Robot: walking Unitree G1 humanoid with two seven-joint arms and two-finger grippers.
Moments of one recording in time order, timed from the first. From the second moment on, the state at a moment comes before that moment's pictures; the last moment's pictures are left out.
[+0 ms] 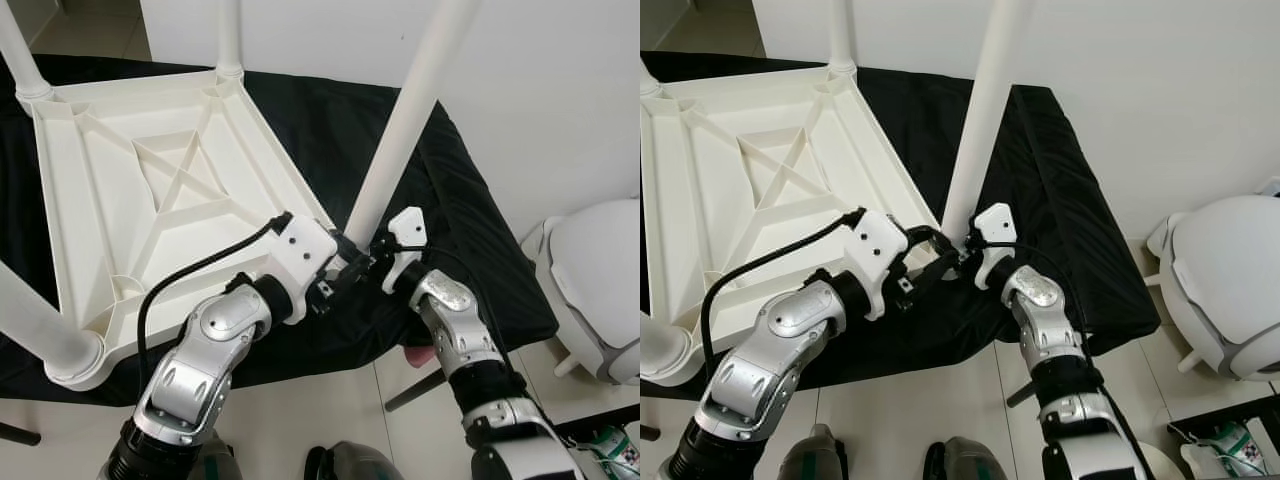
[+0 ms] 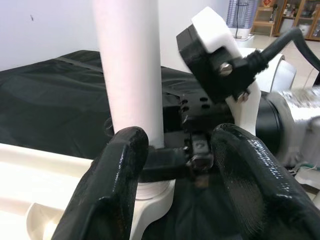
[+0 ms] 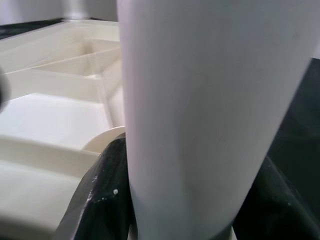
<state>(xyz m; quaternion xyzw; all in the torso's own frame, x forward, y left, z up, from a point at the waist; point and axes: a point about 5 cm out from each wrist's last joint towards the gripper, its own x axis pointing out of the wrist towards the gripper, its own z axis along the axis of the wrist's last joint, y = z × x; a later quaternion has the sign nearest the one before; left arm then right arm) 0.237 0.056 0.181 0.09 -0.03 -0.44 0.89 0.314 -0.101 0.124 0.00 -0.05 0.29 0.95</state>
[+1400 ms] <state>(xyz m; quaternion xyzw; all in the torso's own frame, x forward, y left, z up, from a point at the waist) 0.238 0.056 0.182 0.09 -0.03 -0.45 0.89 0.333 -0.116 0.137 0.00 0.00 0.39 0.92</state>
